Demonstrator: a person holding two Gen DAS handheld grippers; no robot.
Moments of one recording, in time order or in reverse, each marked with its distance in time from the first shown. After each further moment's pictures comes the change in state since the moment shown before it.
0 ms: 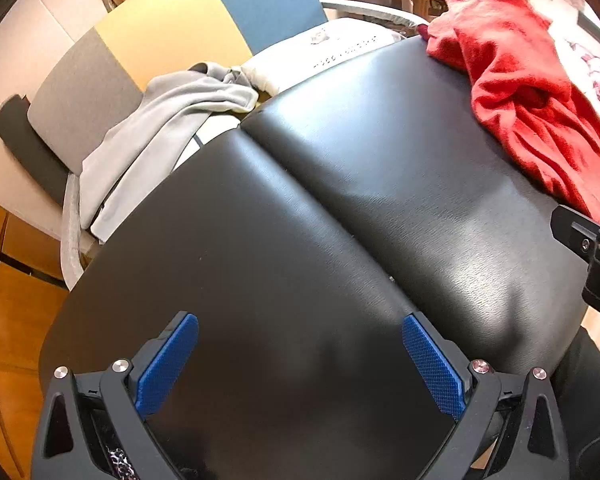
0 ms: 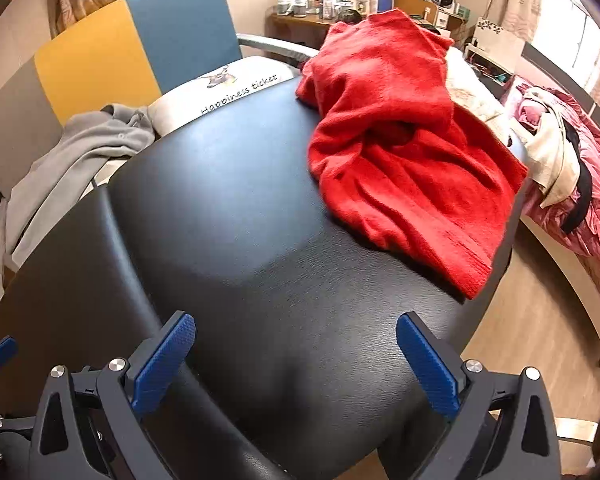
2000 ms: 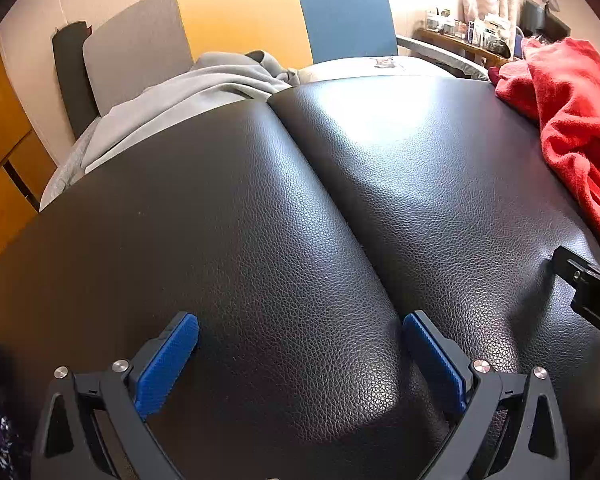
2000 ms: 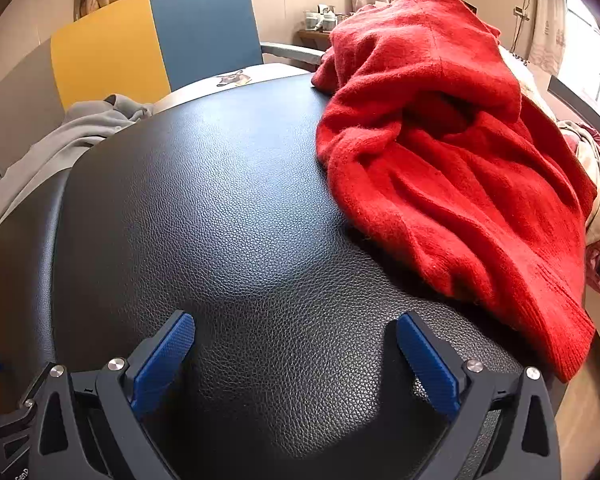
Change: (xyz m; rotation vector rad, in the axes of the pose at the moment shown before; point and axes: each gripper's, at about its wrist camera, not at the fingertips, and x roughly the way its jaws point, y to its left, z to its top) left arm 0.086 -0.037 -0.038 -0.345 -0.171 0.039; right arm 0.138 -0.024 -0.011 -0.110 -0.142 0.063
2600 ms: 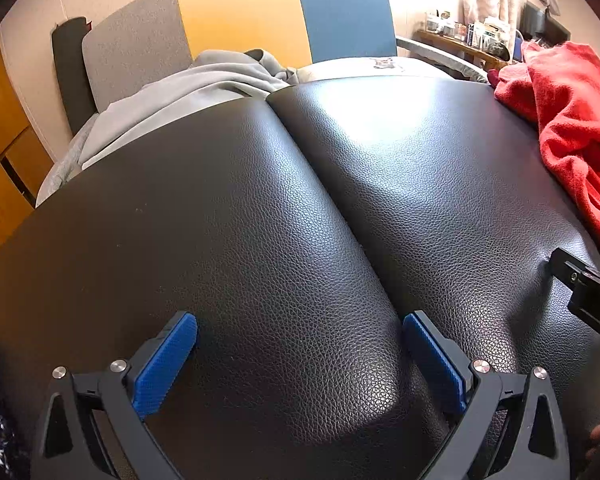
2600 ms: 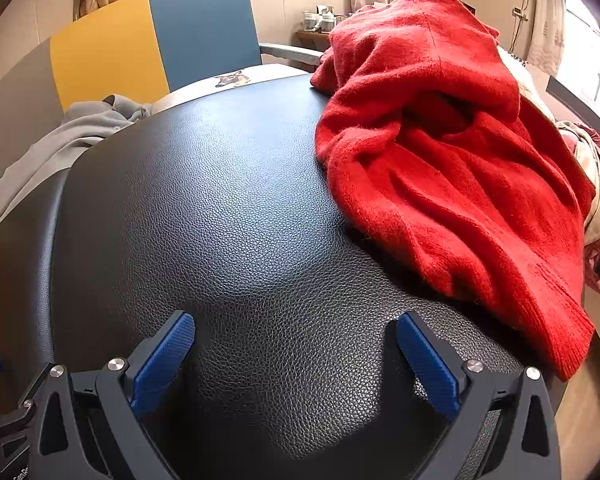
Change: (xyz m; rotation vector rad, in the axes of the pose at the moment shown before) left arm 0.012 0.014 0.030 -0.014 0.009 -0.010; right arm 0.003 0.006 0.006 0.000 0.001 -0.009
